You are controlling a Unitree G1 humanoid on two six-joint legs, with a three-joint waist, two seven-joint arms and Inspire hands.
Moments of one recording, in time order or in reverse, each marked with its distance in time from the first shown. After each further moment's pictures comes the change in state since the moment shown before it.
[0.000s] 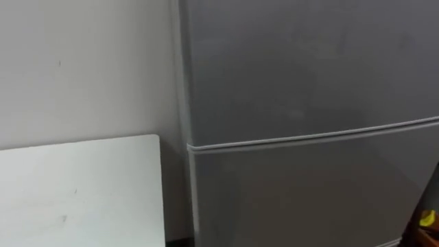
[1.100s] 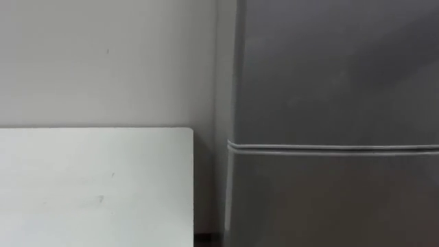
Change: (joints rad) left arm -0.071 0.008 0.028 0.039 0.058 0.006 0.009; right arm -0.291 -0.077 0.179 -0.120 -0.412 -0.039 0.103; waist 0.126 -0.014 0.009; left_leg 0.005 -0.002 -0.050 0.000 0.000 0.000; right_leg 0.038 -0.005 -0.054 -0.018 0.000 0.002
